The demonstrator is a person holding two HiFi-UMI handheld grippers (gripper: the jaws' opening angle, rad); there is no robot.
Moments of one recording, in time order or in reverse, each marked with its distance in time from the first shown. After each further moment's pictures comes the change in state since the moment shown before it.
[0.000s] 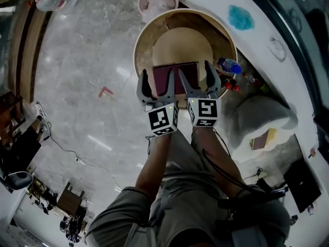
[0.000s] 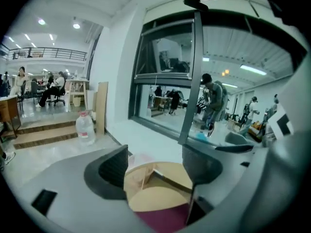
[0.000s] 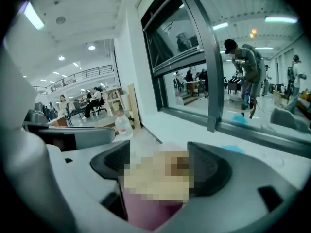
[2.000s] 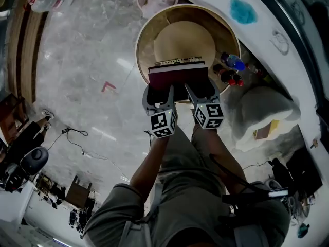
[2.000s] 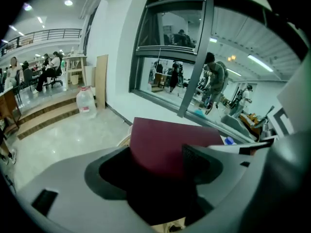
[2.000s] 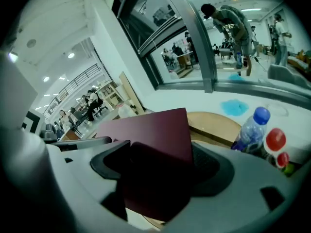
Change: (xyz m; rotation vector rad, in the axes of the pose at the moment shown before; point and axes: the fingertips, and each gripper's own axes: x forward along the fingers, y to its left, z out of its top) left arm -0.022 0.024 -0.106 -0.056 0.305 -0.028; right arm -0.017 0.001 -0.107 0.270 0.243 0.059
